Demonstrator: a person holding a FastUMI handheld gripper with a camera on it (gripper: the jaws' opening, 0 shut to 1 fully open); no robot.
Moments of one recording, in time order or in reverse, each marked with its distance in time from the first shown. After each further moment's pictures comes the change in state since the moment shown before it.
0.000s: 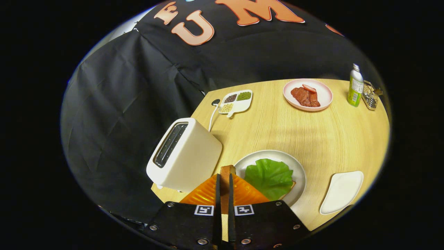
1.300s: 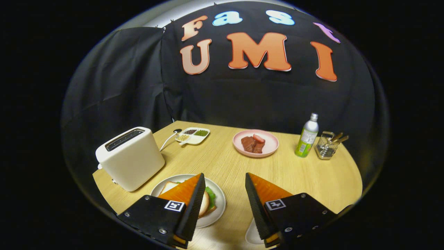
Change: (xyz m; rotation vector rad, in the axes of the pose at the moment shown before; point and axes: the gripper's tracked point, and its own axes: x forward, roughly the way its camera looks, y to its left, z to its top) arm -0.075 -0.108 0.056 -0.369 -0.508 -0.342
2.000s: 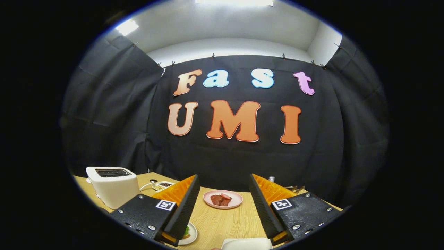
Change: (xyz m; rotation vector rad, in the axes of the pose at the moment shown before) arm -0.079 -0.035 0.092 -0.041 -0.533 -0.207
